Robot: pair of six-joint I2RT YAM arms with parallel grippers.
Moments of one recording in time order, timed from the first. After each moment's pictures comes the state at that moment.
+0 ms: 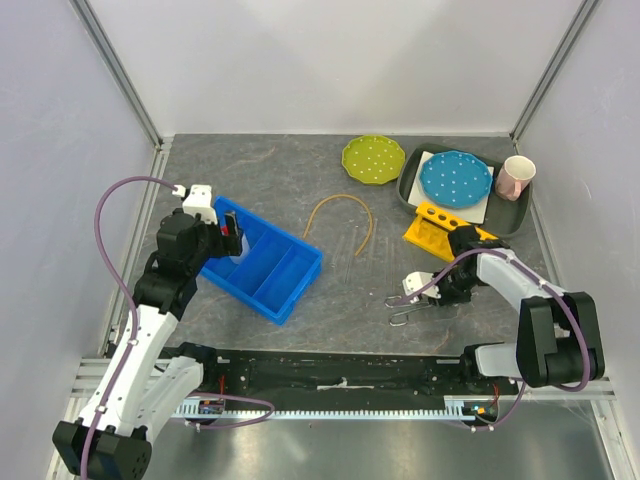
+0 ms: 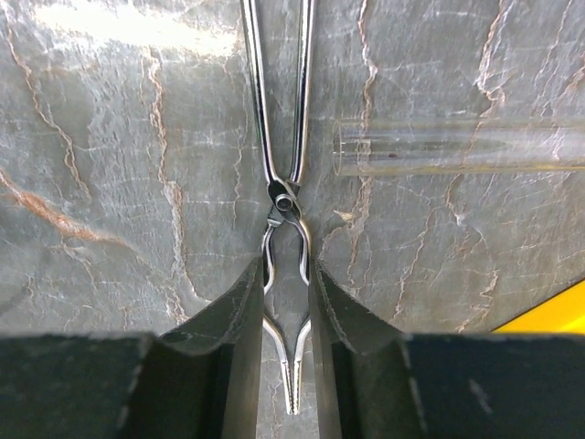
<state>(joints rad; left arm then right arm) -0.20 0.76 0.75 -0.39 -0.06 -0.09 0.10 1.34 0.67 -0.87 -0.29 -1.62</state>
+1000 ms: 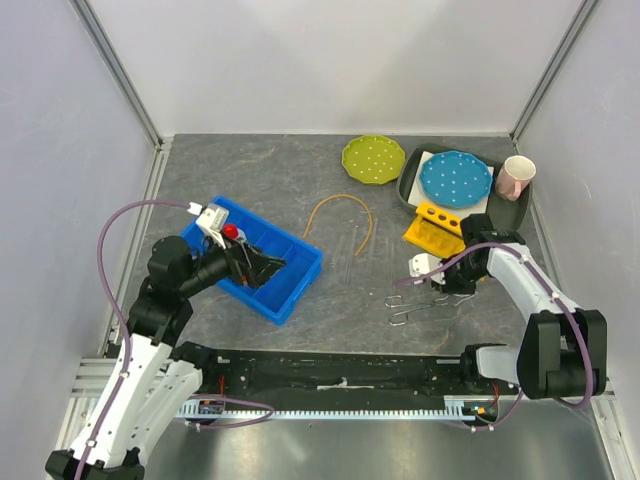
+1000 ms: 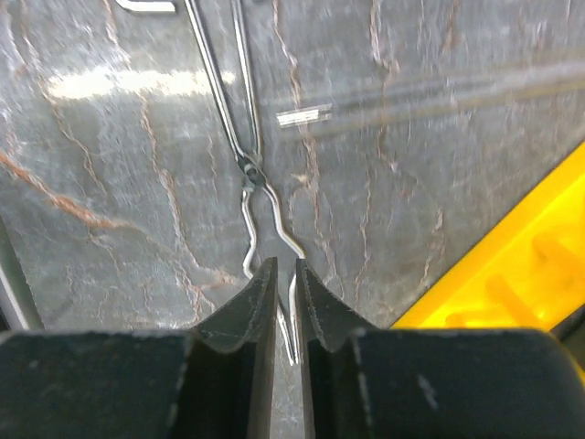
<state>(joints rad) -0.28 0.59 0.68 -0.31 0.56 -0.41 0.06 1.25 0.78 -1.00 -0.39 -1.52</state>
